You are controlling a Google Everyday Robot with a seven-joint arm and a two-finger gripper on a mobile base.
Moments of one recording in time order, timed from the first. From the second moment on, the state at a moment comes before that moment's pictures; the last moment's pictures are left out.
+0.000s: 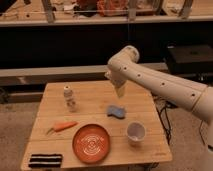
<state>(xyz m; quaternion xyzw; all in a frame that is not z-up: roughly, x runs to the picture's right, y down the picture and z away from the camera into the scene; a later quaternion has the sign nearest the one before) 0.045 -0.030 0.776 -0.14 -0.09 -0.24 0.96</state>
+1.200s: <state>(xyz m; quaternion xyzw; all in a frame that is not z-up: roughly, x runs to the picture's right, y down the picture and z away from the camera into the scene) 0.006 -0.043 0.789 -0.12 -0.12 -0.27 0.95</state>
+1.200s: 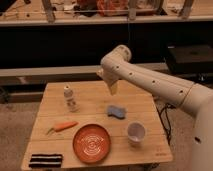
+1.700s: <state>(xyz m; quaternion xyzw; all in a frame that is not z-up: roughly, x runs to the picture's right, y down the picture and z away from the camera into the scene) -0.005 -0.045 0.790 -0.11 -0.13 -0.27 0.95</state>
